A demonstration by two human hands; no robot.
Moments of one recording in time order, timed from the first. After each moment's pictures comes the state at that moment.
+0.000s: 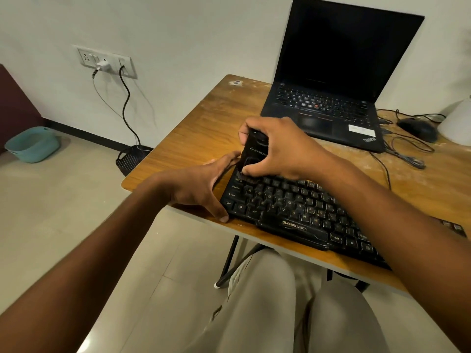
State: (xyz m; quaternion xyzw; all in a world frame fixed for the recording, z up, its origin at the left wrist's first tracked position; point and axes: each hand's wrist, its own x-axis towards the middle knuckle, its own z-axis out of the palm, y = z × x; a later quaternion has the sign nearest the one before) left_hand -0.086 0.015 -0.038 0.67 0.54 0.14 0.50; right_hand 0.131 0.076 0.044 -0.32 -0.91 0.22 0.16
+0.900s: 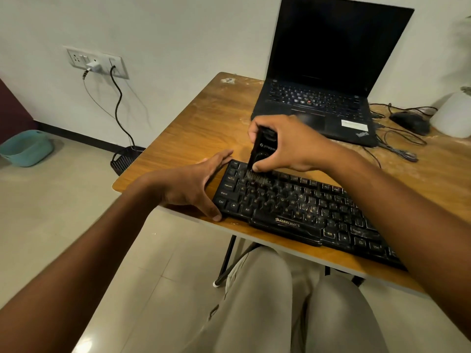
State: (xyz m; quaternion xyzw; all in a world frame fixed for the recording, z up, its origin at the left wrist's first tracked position) left_hand -0.082 0.010 -0.029 0.64 0.53 0.15 0.53; right_hand 0.156 0.094 0.046 -0.34 -0.90 0.24 0.11
